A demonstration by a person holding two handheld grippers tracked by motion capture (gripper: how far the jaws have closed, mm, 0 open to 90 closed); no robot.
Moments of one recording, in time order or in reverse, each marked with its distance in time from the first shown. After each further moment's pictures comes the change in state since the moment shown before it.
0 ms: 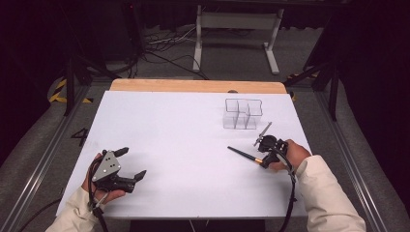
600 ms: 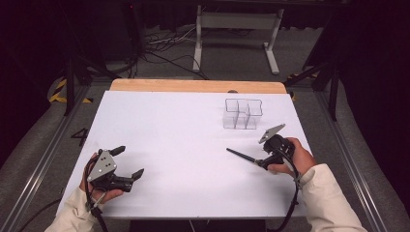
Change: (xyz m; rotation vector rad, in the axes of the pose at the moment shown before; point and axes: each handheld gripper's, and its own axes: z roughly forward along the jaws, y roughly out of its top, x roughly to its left) left arm 0.003 -0.001 -0.006 -0.035 0.009 -0.023; right arm 0.011 -0.013 -0.021 -0.254 -0.093 0.029
